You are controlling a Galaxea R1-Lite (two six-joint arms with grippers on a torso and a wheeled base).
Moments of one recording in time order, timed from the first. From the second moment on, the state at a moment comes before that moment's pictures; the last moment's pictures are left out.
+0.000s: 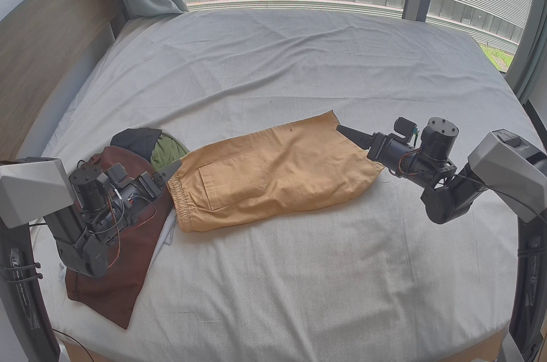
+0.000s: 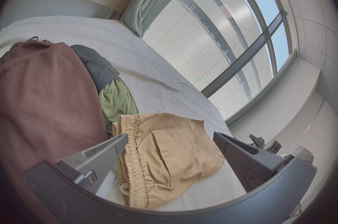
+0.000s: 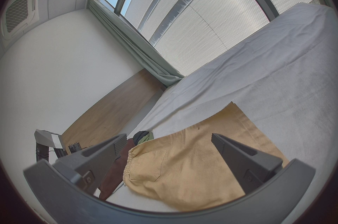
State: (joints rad) left arm -0.07 2.23 -0.61 -1.55 -0.34 -0.65; right arm 0.23 2.35 -1.18 -1.27 0.55 0.54
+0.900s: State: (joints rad) left arm -0.11 2.15 -0.53 -1.55 -0.34 -0.47; right arm 0.26 2.20 -0.83 -1.45 0.51 0.55
